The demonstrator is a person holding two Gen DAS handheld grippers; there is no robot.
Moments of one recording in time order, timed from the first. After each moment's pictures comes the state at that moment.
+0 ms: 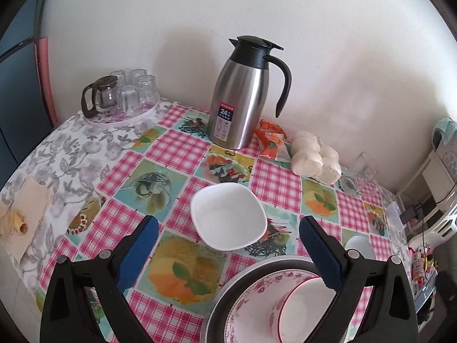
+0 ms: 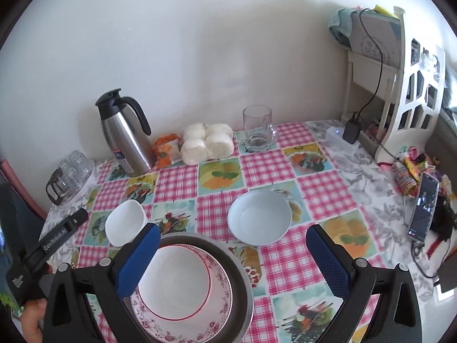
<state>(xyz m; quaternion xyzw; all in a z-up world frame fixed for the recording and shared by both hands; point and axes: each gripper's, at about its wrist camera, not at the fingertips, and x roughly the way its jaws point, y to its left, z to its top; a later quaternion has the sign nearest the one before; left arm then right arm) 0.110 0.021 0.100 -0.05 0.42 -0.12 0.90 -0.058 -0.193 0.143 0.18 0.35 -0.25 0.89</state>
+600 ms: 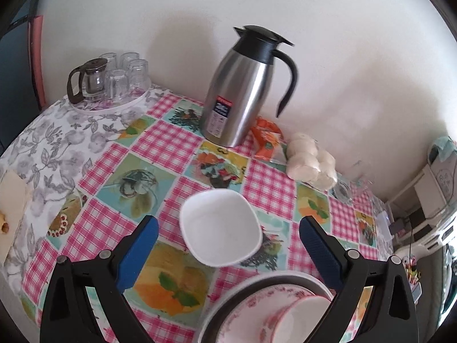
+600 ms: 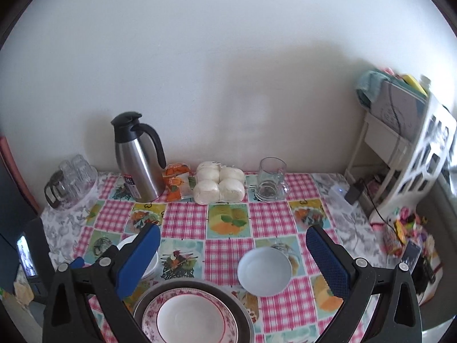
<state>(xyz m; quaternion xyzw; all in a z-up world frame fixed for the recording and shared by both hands) 0.154 0.030 0.091 -0.09 0.45 -0.14 0.88 0.025 -0.164 0.211 0.08 0.35 -0.24 0.90</state>
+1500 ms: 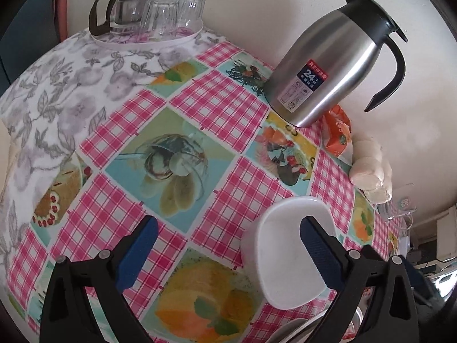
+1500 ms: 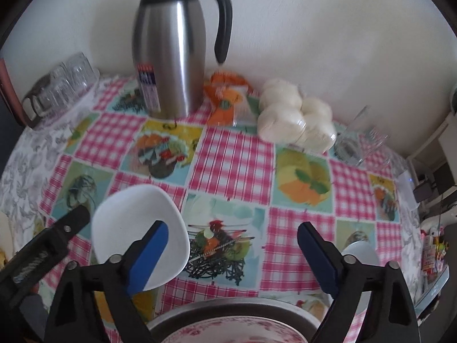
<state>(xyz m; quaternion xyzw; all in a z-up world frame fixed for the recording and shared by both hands) 0.232 0.074 -0.001 -0.15 0.55 -0.07 0.82 0.190 -0.112 0.031 0.03 0.53 -0.16 0.83</state>
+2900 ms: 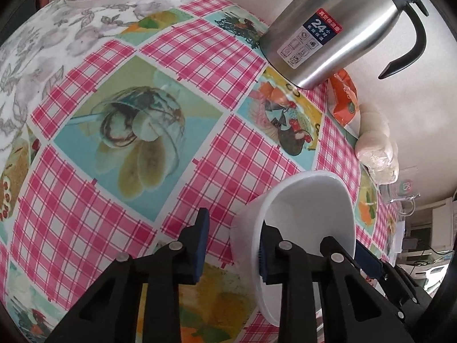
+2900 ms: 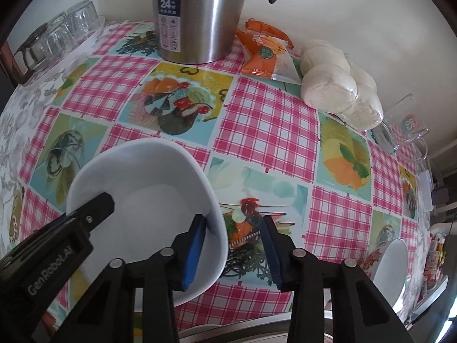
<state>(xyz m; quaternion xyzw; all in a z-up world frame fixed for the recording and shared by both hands) 0.249 0.053 -0.054 -0.16 0.61 -0.10 0.77 0.219 -0.087 -0.026 0.00 0.61 -0.14 0.78</state>
